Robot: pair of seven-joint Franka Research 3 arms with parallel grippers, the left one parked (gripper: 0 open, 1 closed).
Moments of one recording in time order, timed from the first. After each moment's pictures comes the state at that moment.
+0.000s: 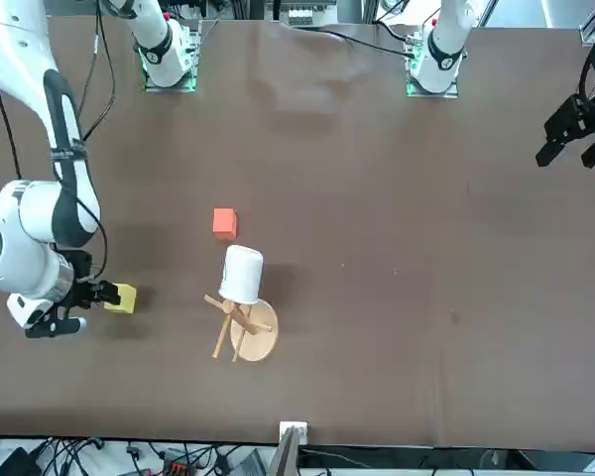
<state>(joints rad) -0.02 0.63 -0.03 -1.51 0.01 2.17 -0.14</state>
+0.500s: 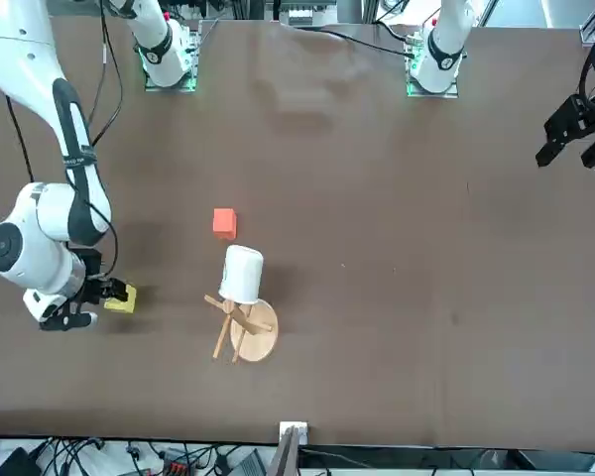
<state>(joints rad) -0.02 0.63 -0.03 -1.60 0.01 2.27 -0.13</state>
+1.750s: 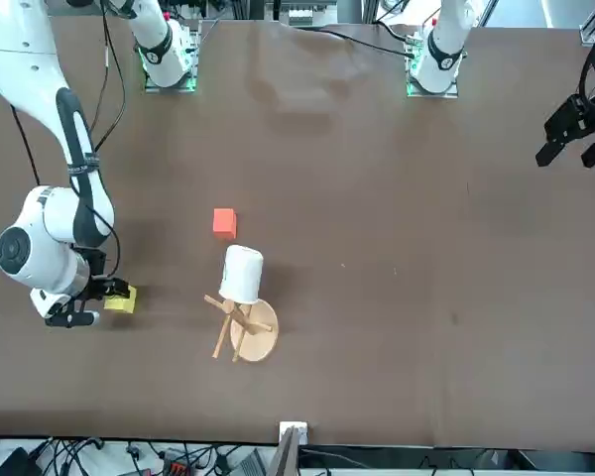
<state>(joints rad) -0.03 0.66 -0.03 -1.62 0.01 2.29 -0.09</state>
